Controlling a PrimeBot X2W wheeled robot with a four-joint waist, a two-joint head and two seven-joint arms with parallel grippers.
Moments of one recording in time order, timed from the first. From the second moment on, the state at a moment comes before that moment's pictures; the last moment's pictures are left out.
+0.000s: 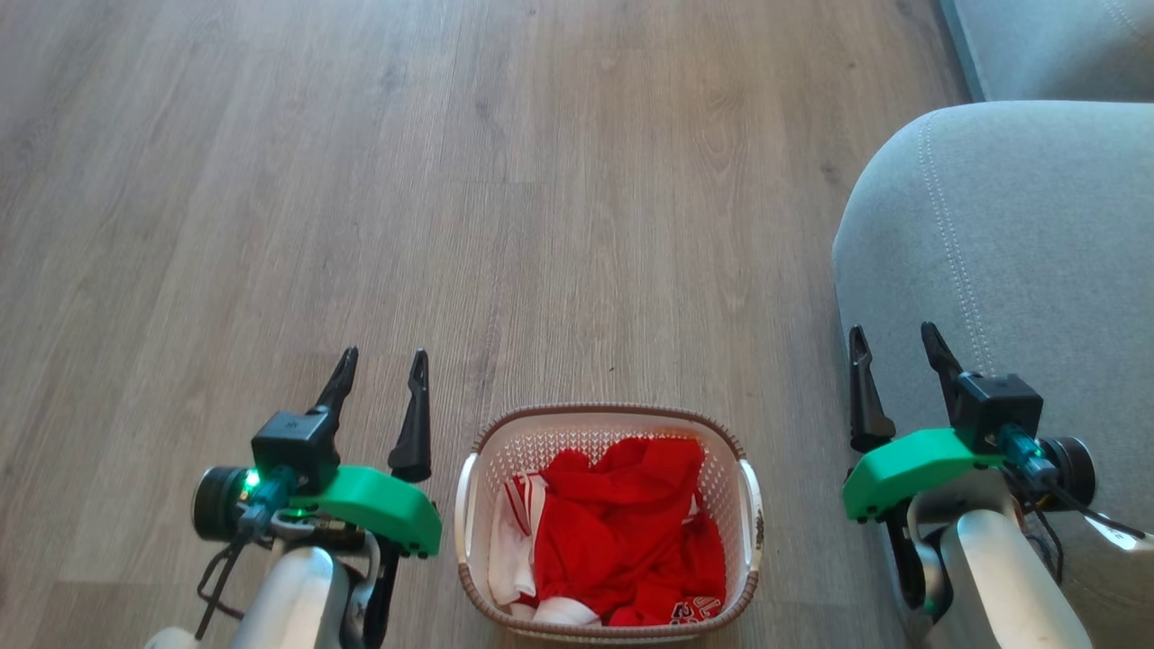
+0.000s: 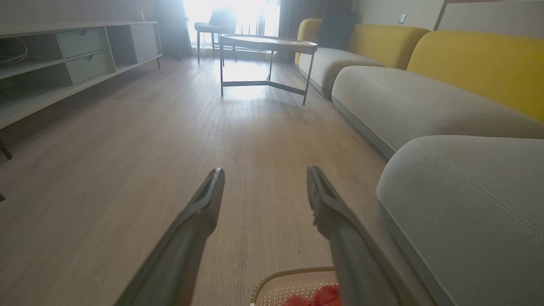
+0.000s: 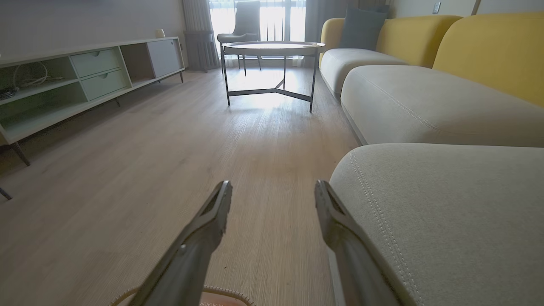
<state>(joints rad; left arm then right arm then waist) -0.14 0.05 -0.25 0.29 -0.22 -0.02 -0.25 -0.20 -0.04 0.08 0.34 0.15 0.12 -0.25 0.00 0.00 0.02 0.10</state>
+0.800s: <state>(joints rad) -0.14 0.05 -0.27 0.32 -0.22 -0.02 -0.25 -0.20 -0.04 0.07 0.36 0.16 0.12 -0.25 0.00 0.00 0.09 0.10</state>
